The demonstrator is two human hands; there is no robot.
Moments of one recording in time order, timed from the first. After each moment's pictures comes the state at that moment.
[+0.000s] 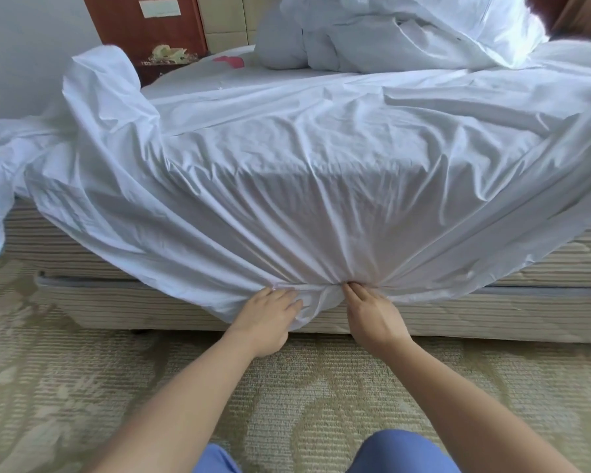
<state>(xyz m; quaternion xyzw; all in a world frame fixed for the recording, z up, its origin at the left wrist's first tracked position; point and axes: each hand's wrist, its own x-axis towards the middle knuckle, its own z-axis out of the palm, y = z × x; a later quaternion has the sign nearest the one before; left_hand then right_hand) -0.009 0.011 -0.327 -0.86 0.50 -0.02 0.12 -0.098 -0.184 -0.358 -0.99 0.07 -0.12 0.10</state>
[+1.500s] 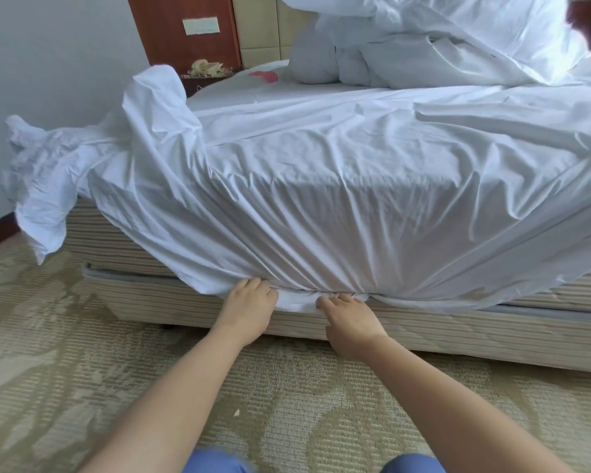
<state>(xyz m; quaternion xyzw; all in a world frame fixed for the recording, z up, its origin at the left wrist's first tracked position) 0.009 0.060 -0.309 -0.91 0.39 -0.08 0.07 -0.070 -0.126 -0.327 -1.00 -0.03 0.01 0.07</state>
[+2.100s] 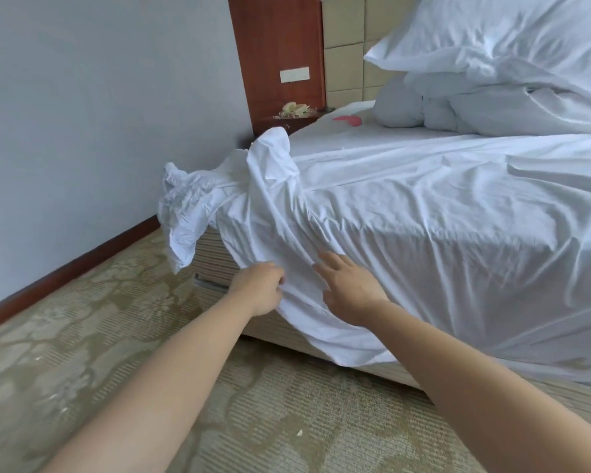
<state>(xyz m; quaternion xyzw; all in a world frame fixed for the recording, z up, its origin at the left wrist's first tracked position) 0.018 0.147 -0.179 -0.98 0.18 0.00 0.00 -0.017 -0.038 -0.194 -0.97 -0.18 -0.09 0.09</state>
